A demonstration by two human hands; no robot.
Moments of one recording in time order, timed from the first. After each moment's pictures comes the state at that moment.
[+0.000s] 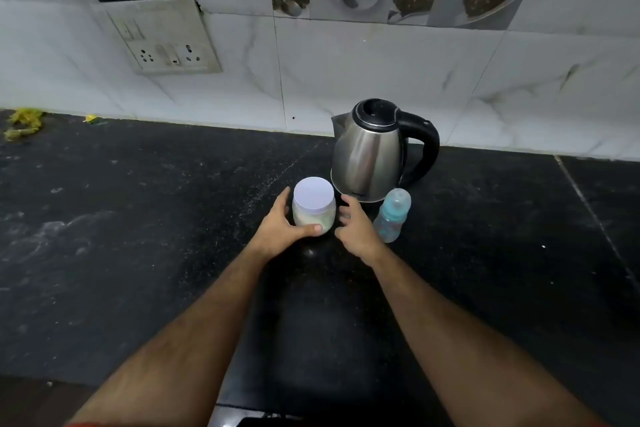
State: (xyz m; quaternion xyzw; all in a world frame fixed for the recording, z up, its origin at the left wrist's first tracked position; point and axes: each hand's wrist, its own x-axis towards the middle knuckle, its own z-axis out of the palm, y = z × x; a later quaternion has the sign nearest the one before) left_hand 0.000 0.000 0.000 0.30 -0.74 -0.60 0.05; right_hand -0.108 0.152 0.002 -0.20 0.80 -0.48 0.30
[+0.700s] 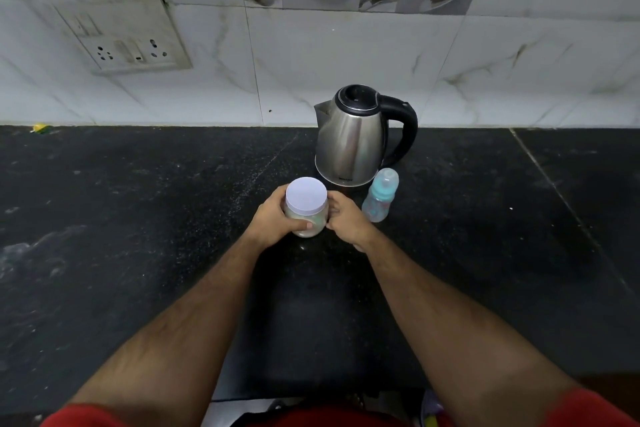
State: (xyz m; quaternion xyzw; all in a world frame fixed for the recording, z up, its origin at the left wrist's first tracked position) left_hand 0.003 -0.012 0.008 0.22 -0.79 -0.57 0.03; right_hand -0.083 0.149 0.017 -0.17 0.78 -0.52 0.31
